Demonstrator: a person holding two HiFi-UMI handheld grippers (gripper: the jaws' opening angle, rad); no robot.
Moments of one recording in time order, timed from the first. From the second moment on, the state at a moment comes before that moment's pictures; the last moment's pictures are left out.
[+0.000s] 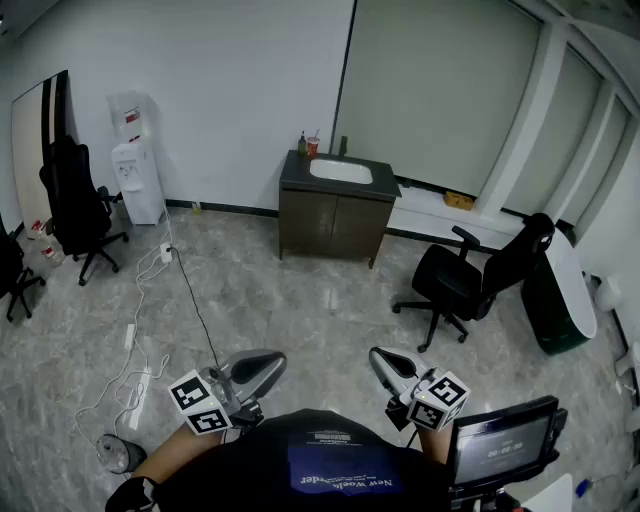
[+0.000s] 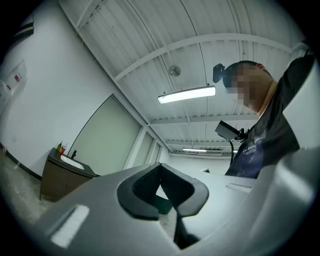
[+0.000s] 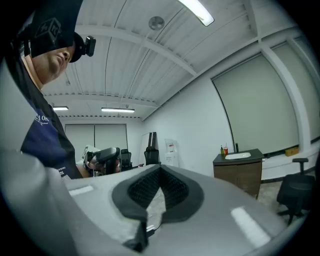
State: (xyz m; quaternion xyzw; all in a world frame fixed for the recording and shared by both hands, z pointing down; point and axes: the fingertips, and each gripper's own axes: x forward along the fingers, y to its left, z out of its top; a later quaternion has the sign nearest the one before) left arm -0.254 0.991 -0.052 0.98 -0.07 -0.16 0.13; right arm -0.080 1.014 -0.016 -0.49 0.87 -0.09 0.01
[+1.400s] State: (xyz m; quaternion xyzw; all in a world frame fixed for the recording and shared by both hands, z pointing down) left arm -0.337 0.891 -0.018 0.97 -0.09 -0.14 0.18; right arm -0.141 0.909 0.028 -0.50 0.85 -0.14 -0.01
